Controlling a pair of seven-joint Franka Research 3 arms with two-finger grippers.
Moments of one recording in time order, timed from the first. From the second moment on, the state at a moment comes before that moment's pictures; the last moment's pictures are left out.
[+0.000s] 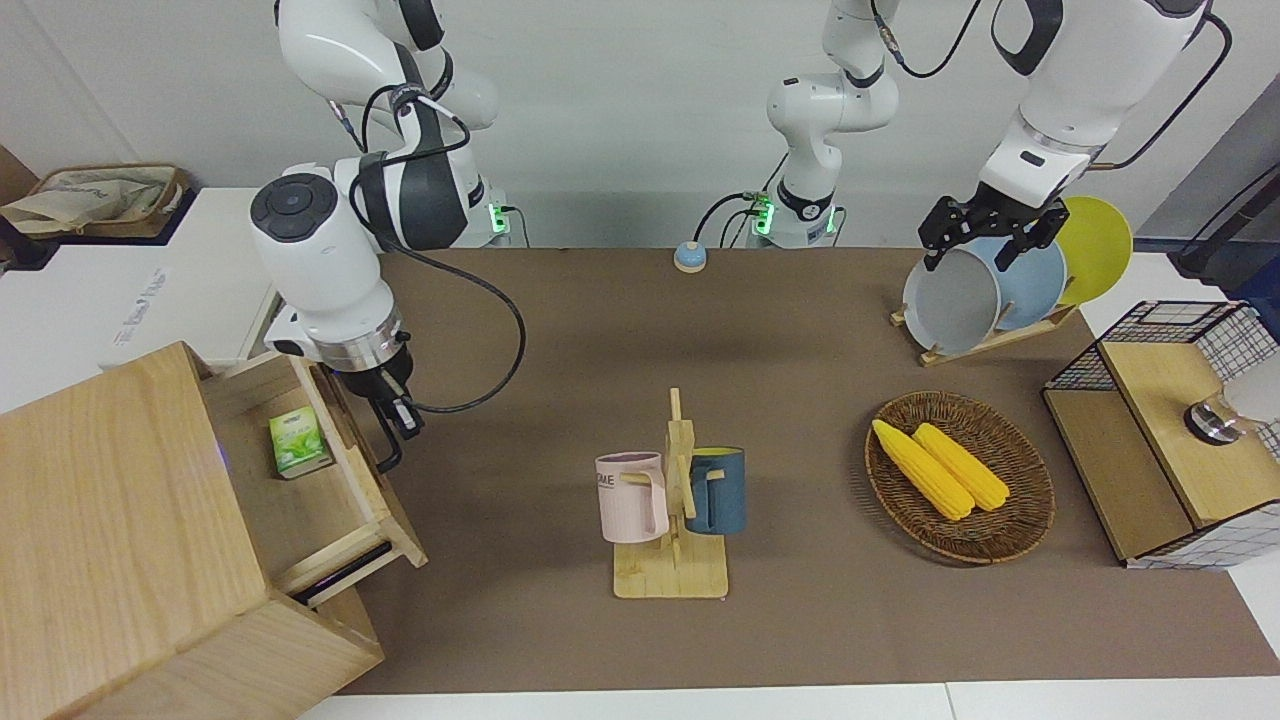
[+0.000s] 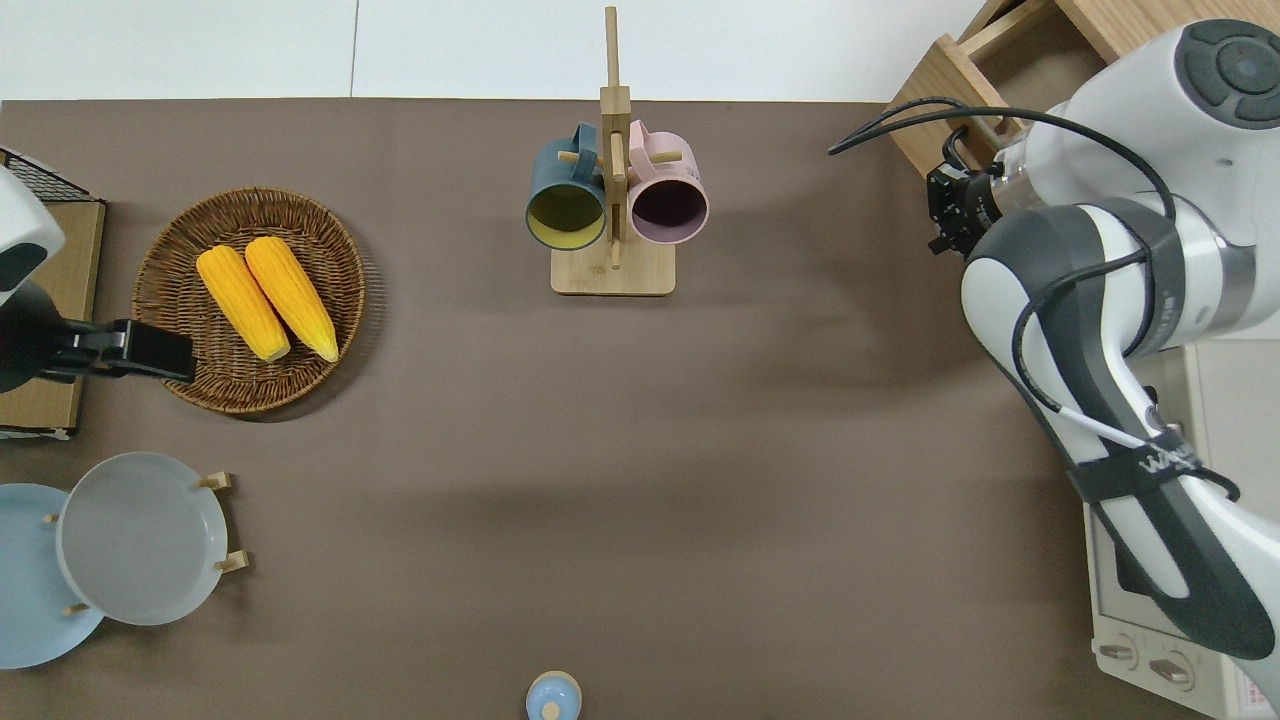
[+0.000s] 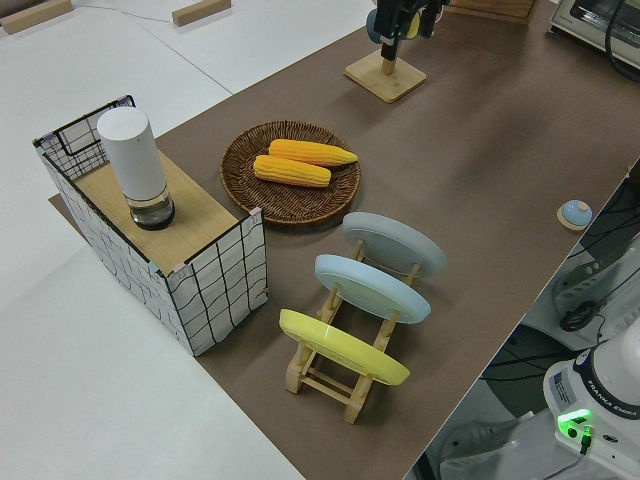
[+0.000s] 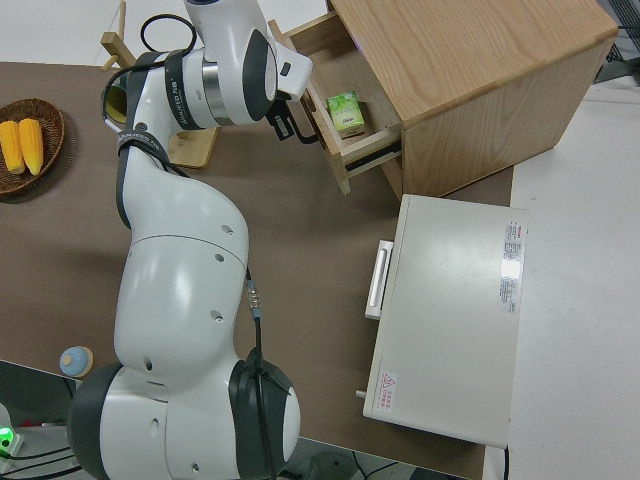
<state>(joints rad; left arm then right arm) 0.03 0.04 -0.06 -1.51 0.00 1.52 0.02 -0.11 0.44 0.26 -1.36 -0.12 1.85 1.13</state>
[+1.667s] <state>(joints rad) 0.03 0.04 -0.06 -1.51 0.00 1.52 0.02 -0.27 0.50 0.31 -1.28 -0.12 1.85 0.91</state>
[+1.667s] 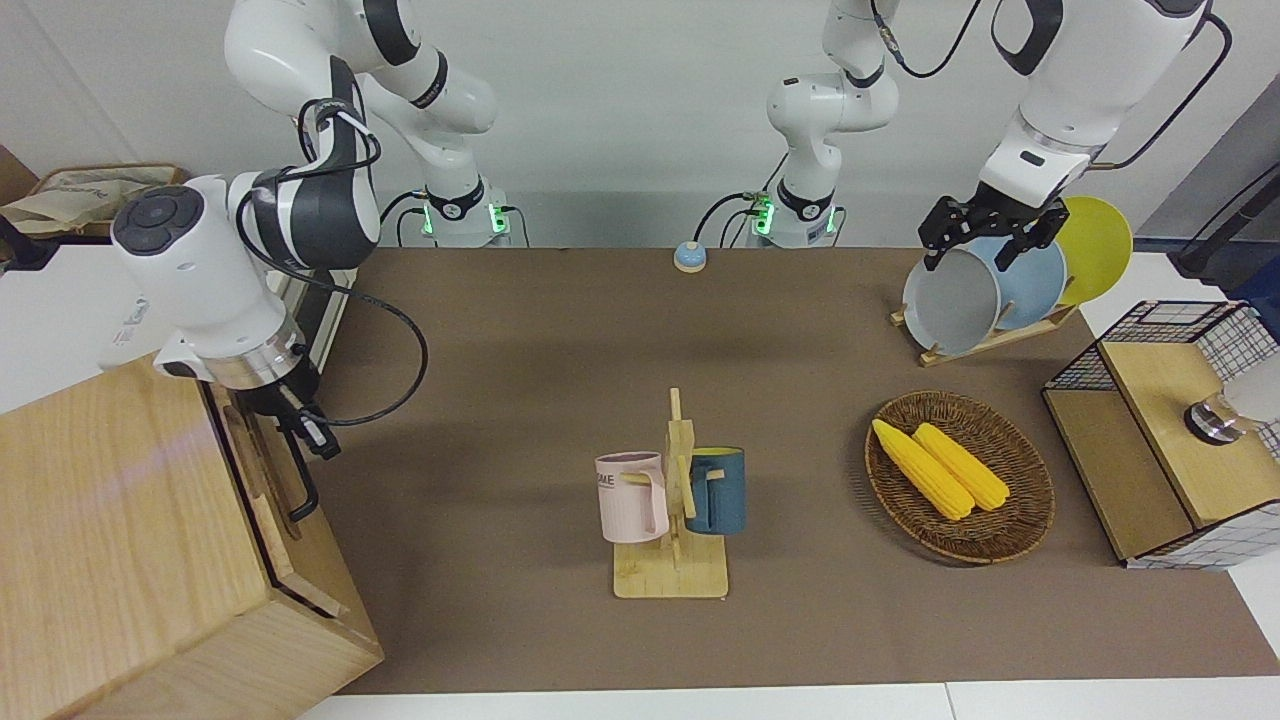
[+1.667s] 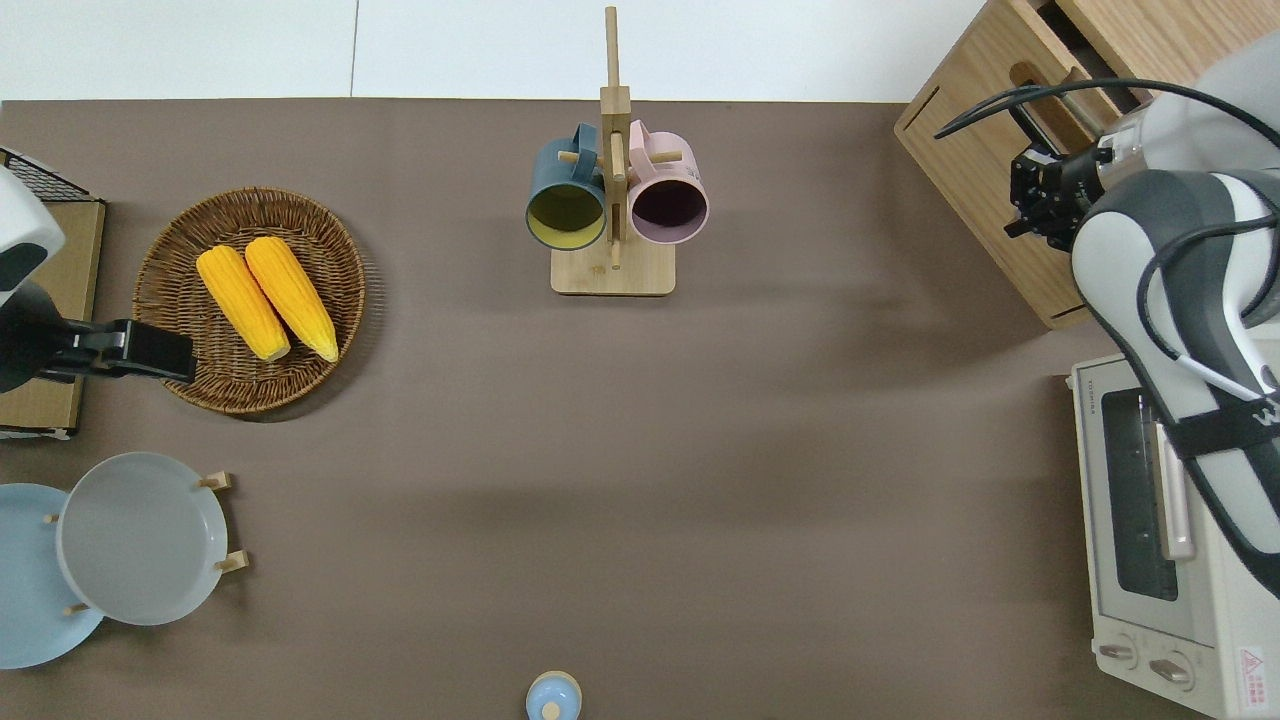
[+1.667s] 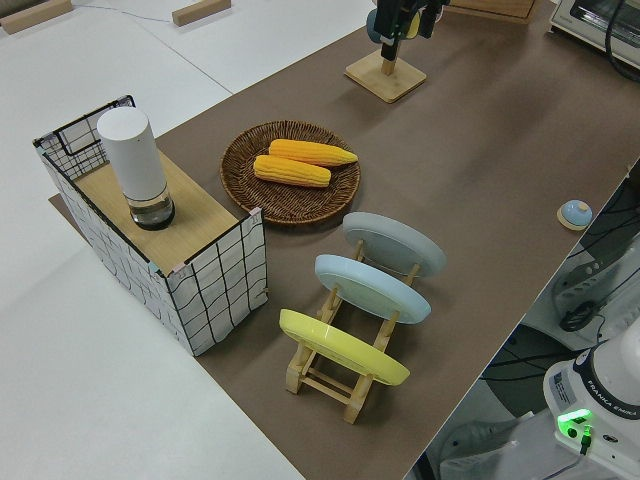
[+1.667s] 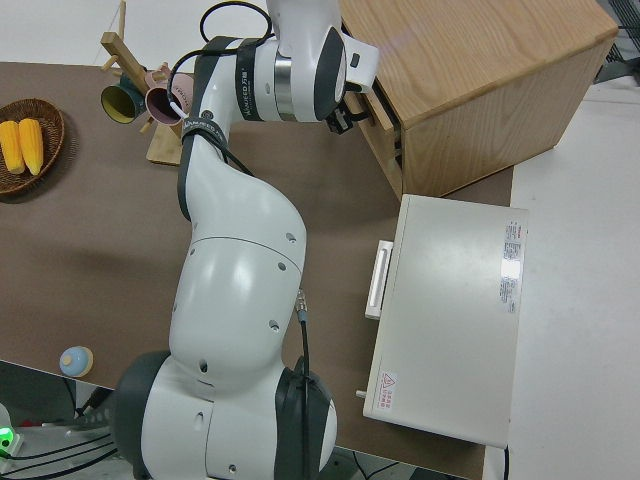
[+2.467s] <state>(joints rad) 0.03 0.04 -0.06 -1.51 0.00 1.52 0.02 -0.27 0.51 0.31 -1.28 -0.12 1.85 0.88</state>
